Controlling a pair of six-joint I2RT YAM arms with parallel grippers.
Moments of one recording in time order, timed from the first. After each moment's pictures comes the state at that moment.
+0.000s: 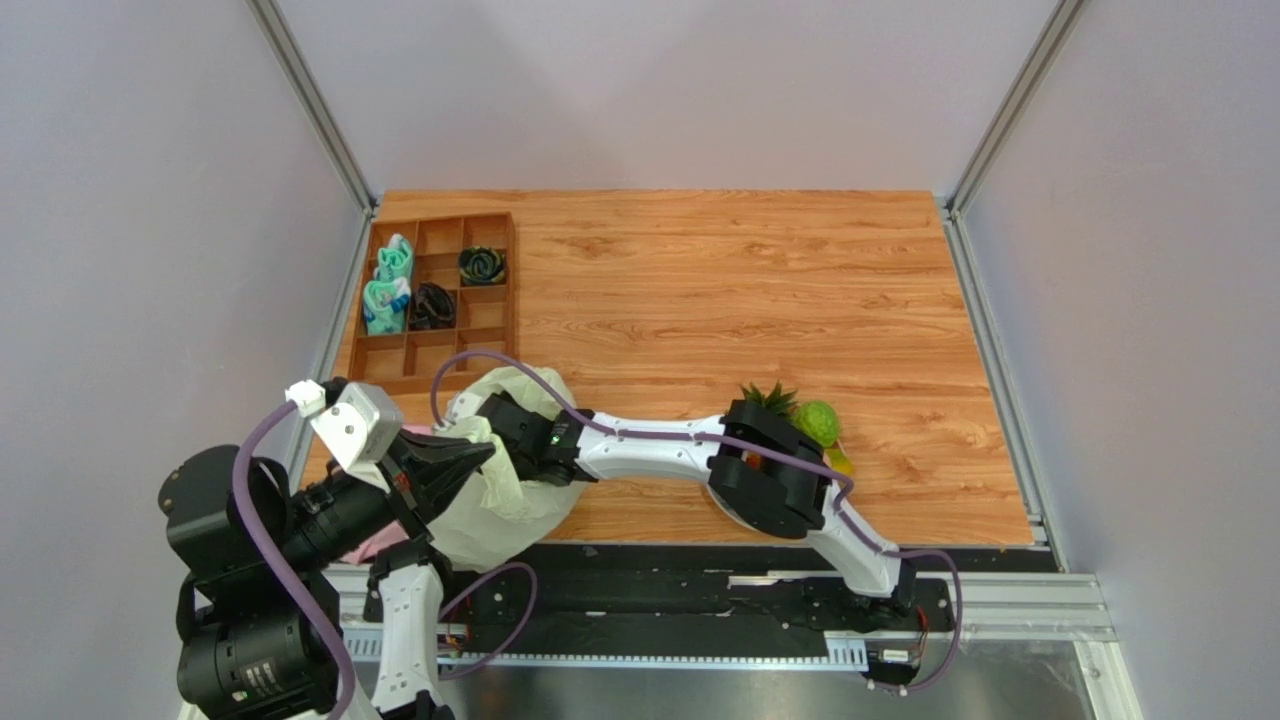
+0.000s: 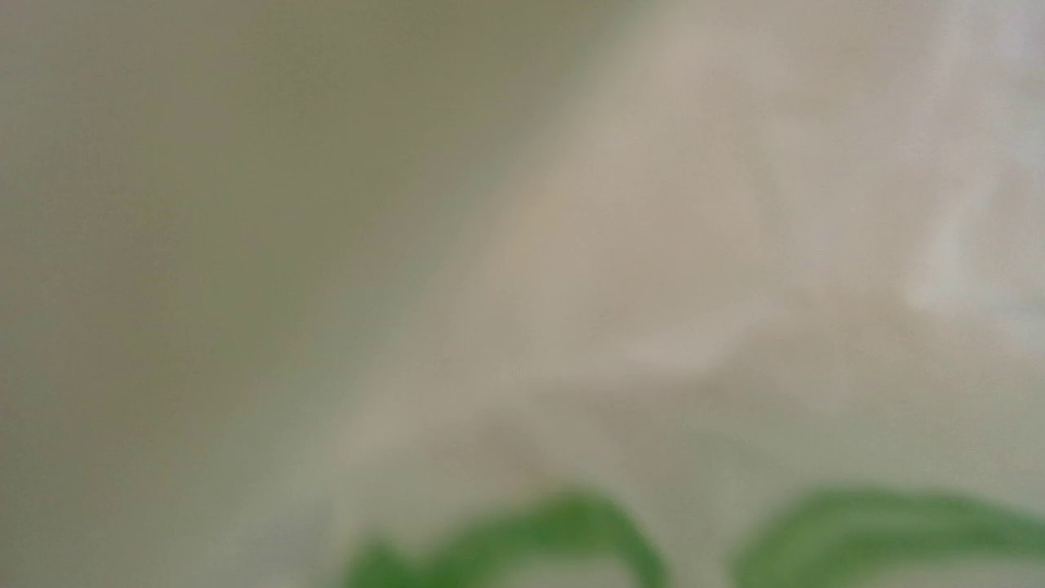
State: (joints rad) left arm 0.35 0.58 1.65 -1.37 1.15 0.17; right arm 1.25 2.24 1.73 -0.35 0.27 -0.10
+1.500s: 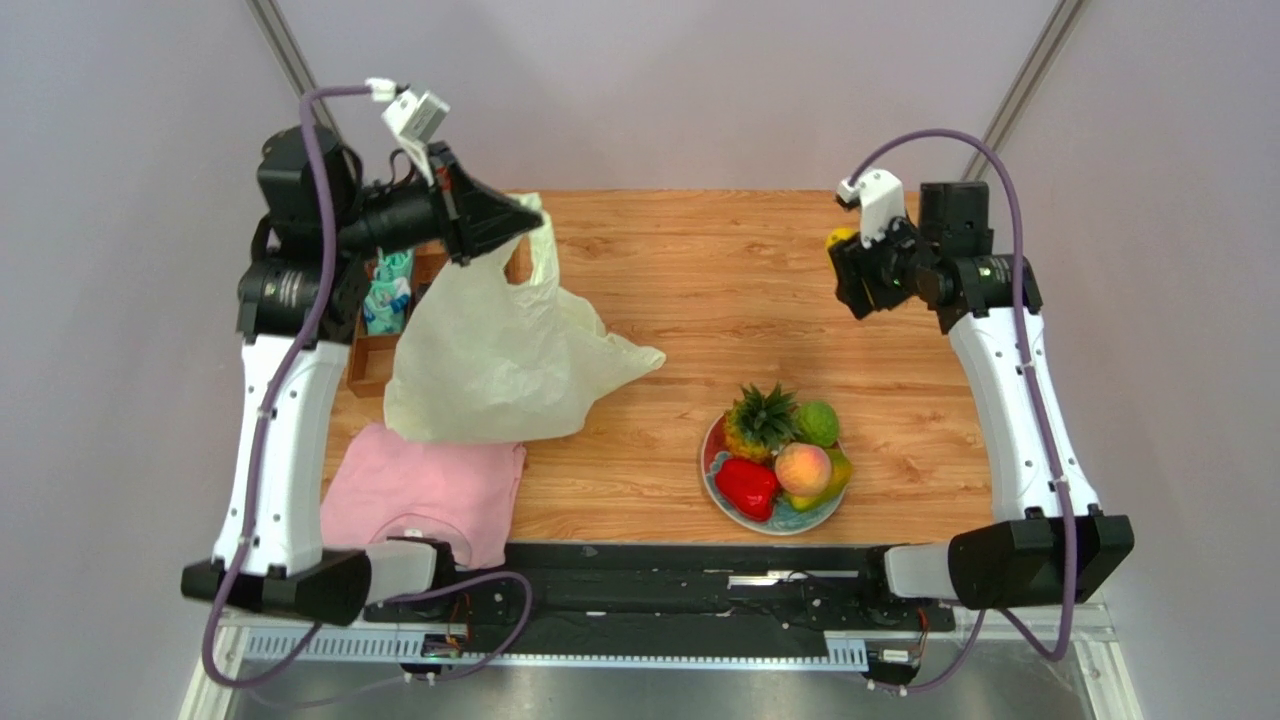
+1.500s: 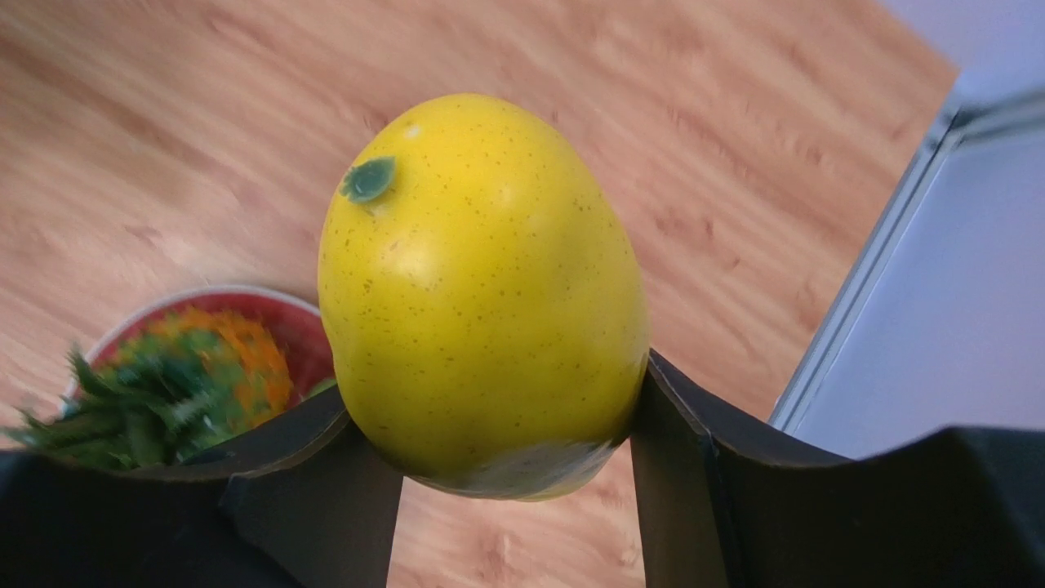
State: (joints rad) left arm -0.10 1.21 1.71 -0.61 0.95 -0.20; right arm 0.11 1.35 1.56 -0.87 -0.22 -0.44
